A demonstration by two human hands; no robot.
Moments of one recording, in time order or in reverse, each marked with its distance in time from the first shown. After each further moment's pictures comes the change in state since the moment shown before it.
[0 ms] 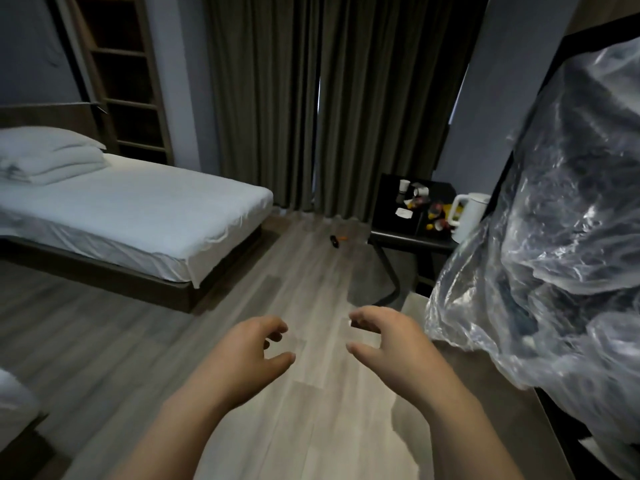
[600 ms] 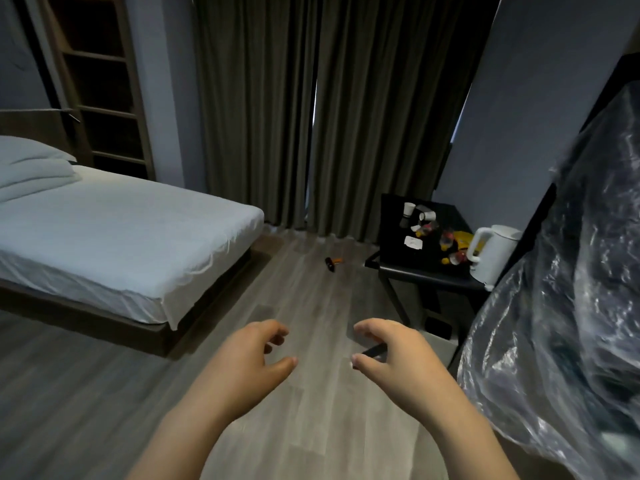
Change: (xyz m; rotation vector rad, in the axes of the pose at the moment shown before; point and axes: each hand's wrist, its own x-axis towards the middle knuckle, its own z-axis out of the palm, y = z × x) left_hand 0.232 -0.073 -0.046 -0.070 0.035 0.035; right_hand 0.234 0.003 0.029 -0.052 0.023 0.061
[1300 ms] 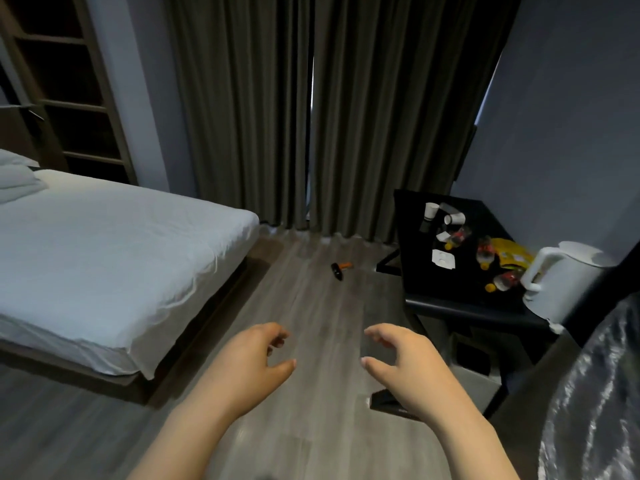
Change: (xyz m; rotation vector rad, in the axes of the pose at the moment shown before) left_hand 0.328 -0.065 0.016 0.086 -0.091 -0.016; right_hand 0.316 0.081 0.039 0.052 -0.050 0.100
